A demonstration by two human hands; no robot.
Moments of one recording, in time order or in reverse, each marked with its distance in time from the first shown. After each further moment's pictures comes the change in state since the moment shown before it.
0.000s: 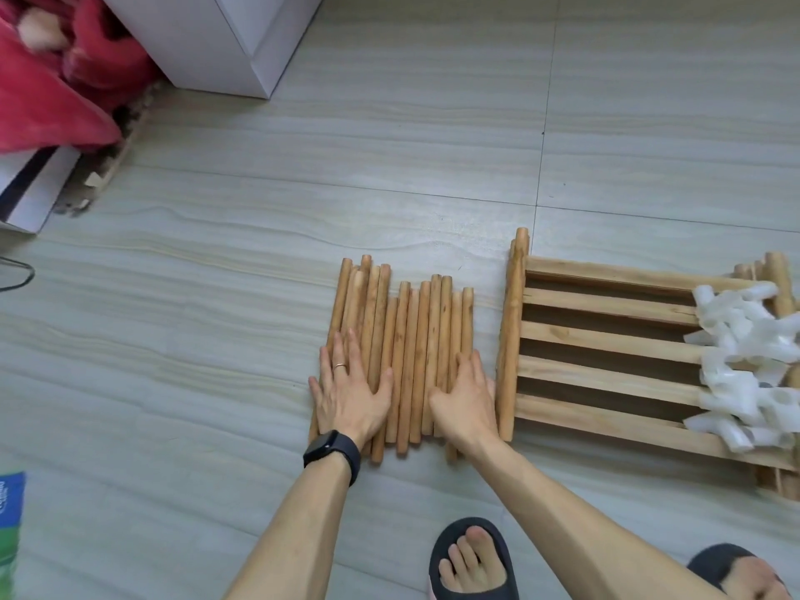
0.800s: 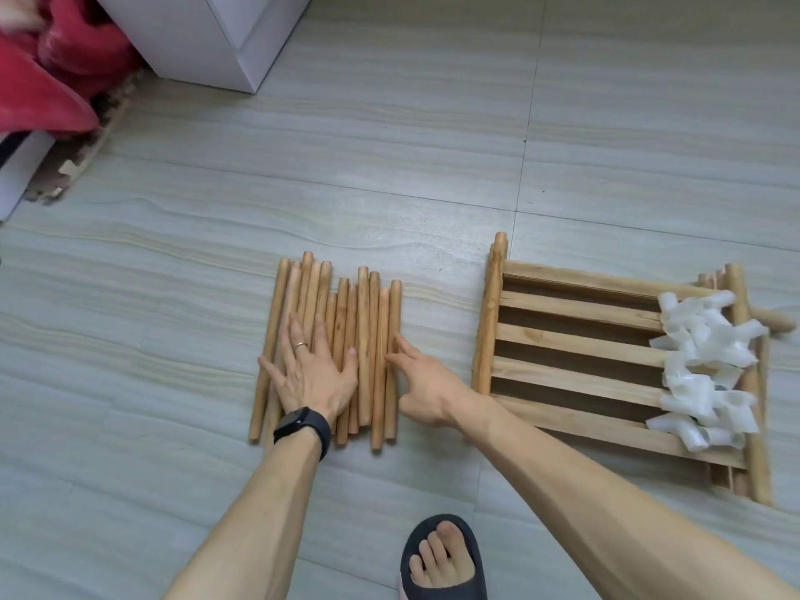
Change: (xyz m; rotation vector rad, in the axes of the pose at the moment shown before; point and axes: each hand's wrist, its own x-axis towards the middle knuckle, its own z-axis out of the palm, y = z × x) left_hand 0.014 0.011 -0.027 0.165 0.130 -0.094; right_hand 0.018 -0.033 -0.032 -0.507 -0.419 -0.368
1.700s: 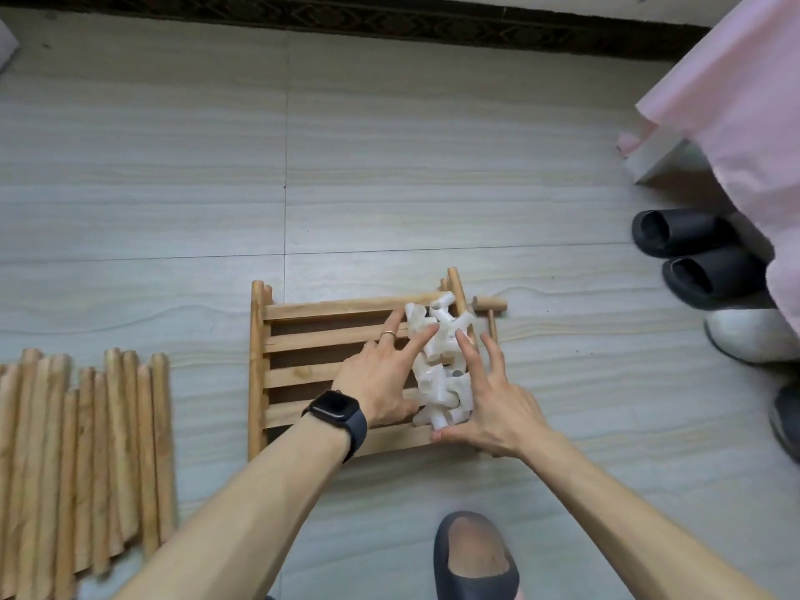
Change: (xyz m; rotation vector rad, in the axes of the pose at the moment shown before) left_hand -0.116 0.326 -0.013 0.073 -0.278 1.076; right_hand -0.227 0.252 -0.084 -0.144 0.549 0.432
